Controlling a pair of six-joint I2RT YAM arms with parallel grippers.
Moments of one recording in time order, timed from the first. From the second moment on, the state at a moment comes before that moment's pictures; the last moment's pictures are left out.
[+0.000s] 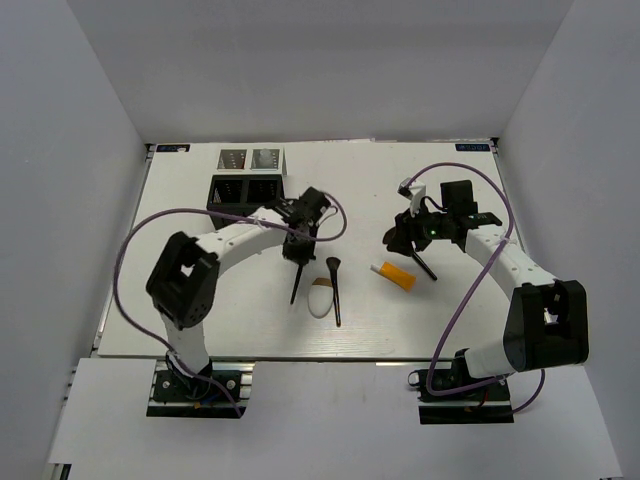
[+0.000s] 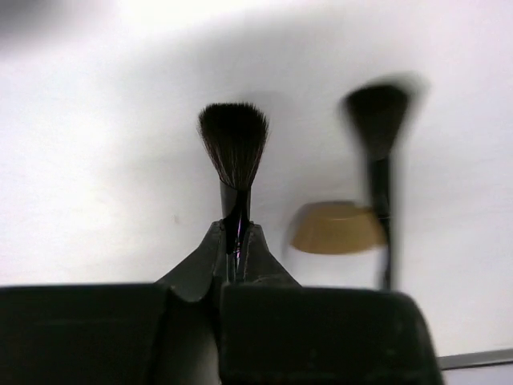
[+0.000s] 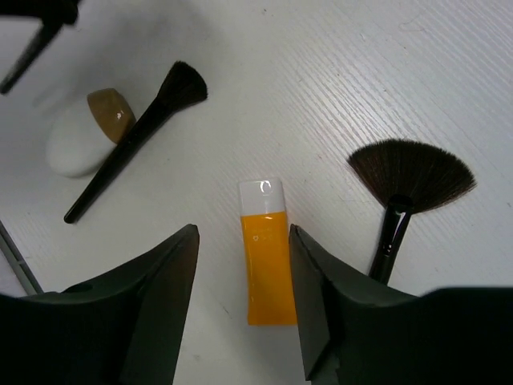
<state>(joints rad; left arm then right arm) -0.71 1.85 1.35 -0.77 -0.14 -0.47 0.18 1.41 0.95 -0.43 -0.70 -0.36</state>
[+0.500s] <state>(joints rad) -0.44 1.47 1.50 -0.32 -0.78 -0.36 0.18 1.42 0.95 -0.43 -0.72 -0.37</state>
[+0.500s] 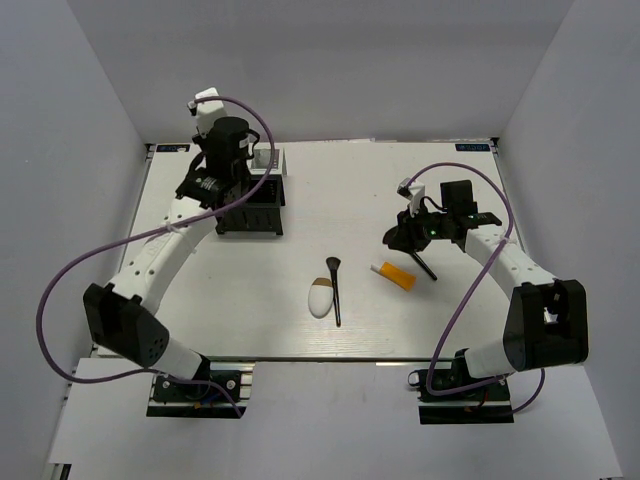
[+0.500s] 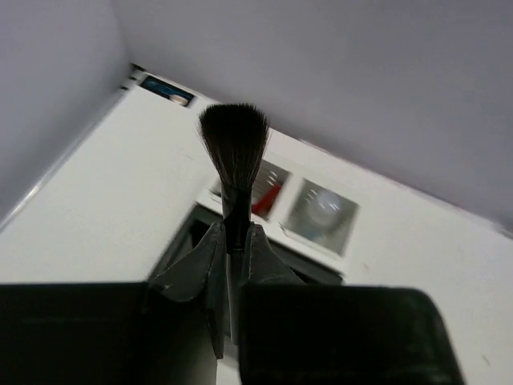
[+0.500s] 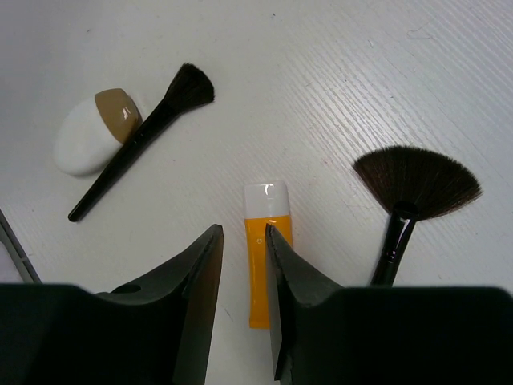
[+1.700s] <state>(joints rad) -0.30 1.71 1.36 -0.12 -0.84 -0.39 0.18 1.45 0.99 -0.42 -0.59 -0.37</state>
